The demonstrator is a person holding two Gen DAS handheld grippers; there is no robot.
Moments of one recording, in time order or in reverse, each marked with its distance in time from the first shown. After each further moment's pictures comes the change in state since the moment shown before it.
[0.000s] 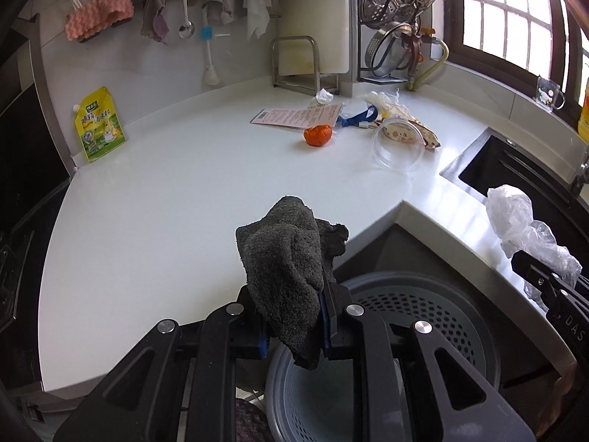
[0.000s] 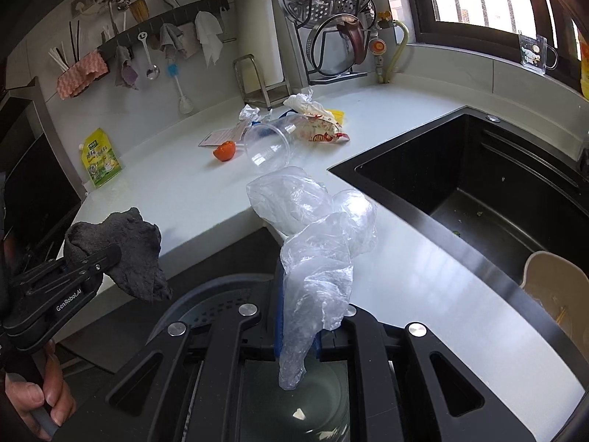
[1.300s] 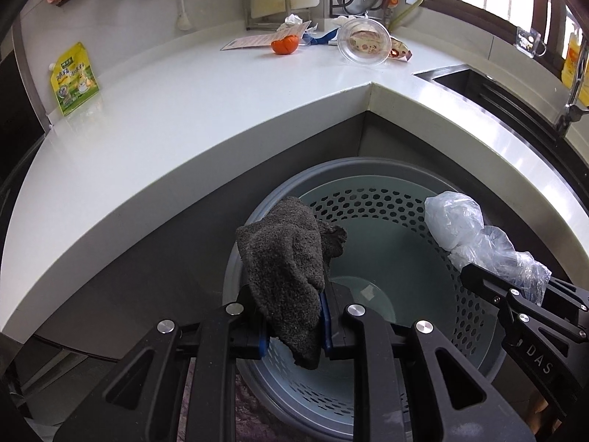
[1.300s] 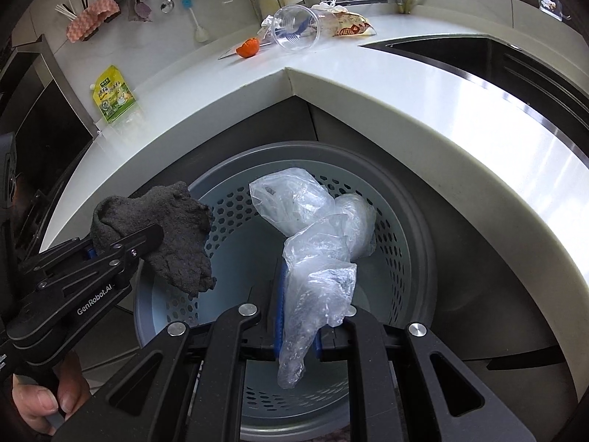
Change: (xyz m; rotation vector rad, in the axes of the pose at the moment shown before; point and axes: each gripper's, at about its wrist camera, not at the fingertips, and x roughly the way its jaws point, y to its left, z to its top) left arm 0.024 -0.015 -0.081 0.046 0.162 -0.073; right arm 0.026 0.017 -0.088 0.004 0.215 0.067
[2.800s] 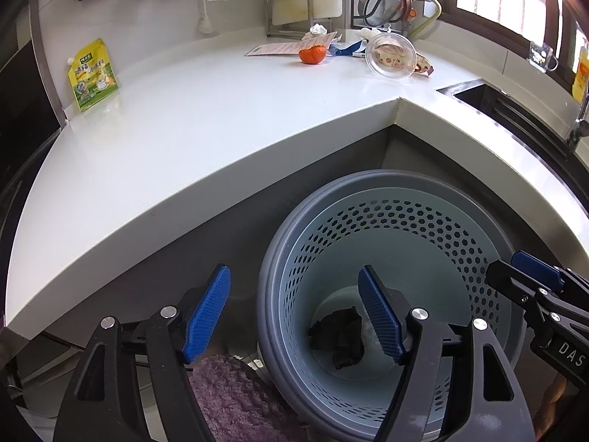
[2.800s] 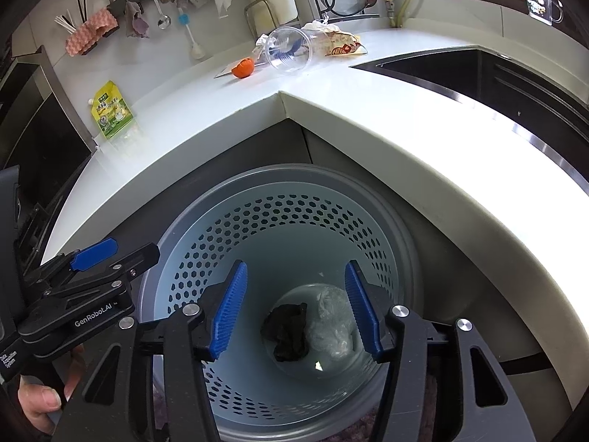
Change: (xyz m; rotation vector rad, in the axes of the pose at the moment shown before) left arm -0.006 0.020 -0.001 -0.040 -0.041 0.039; right arm -0.013 -0.002 0.004 0.011 -0.063 -0.013
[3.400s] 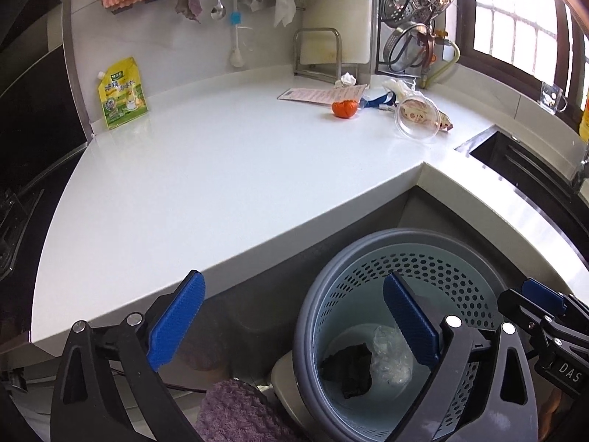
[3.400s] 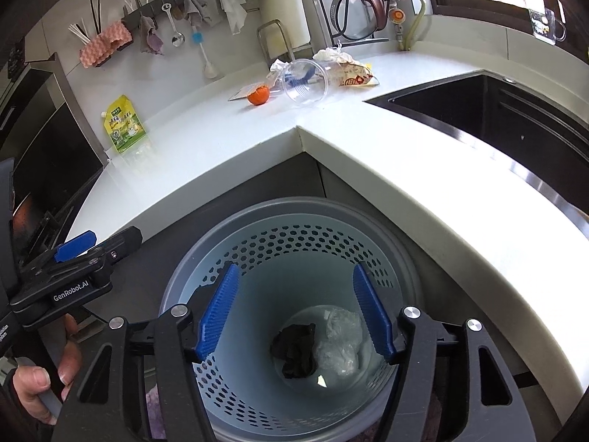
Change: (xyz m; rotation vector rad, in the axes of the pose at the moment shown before) left arm -0.032 0.031 0.025 -0.070 -0.135 0.041; right arm -0.019 0.012 0.016 -0.026 -0.085 0.022
